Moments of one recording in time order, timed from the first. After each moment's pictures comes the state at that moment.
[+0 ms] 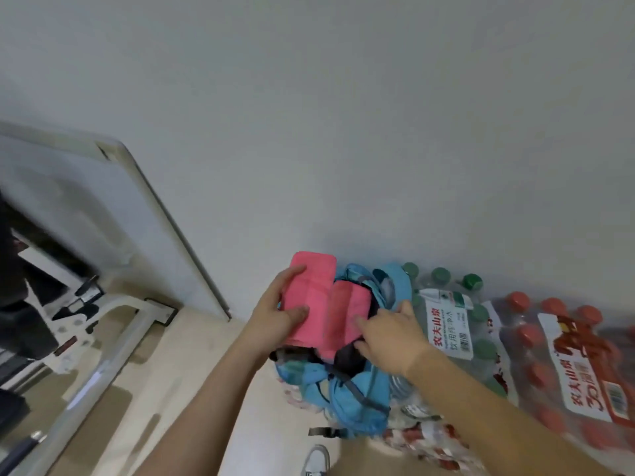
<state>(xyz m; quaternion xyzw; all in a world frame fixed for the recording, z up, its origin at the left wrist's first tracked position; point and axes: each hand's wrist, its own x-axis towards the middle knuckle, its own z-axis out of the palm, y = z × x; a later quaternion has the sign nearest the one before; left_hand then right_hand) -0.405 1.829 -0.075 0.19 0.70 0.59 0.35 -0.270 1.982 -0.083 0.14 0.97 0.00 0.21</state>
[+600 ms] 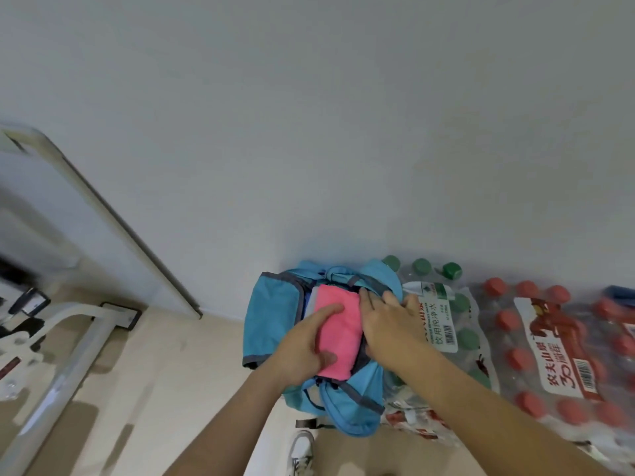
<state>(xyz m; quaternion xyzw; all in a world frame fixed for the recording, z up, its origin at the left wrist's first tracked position) -0.389 1.873 -0.154 0.43 0.74 0.33 0.40 -0.272 2.000 -0.104 0.28 0.94 0.04 0.17</state>
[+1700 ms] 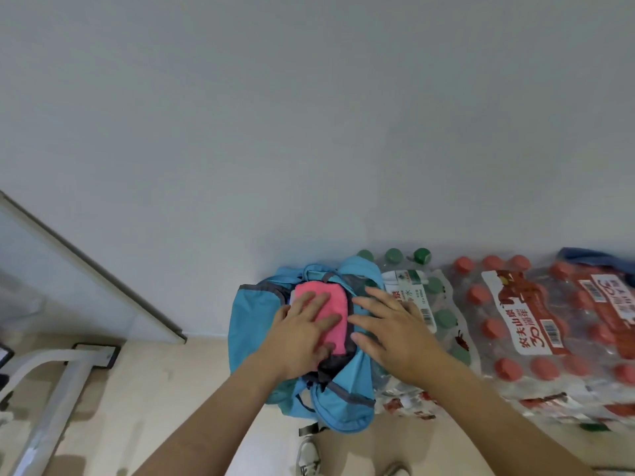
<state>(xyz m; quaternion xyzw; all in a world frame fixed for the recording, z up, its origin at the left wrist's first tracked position) -0.398 1.897 -0.140 0.66 0.73 0.03 0.19 -0.218 1.998 -0.093 0.28 0.95 -0.16 0.05</state>
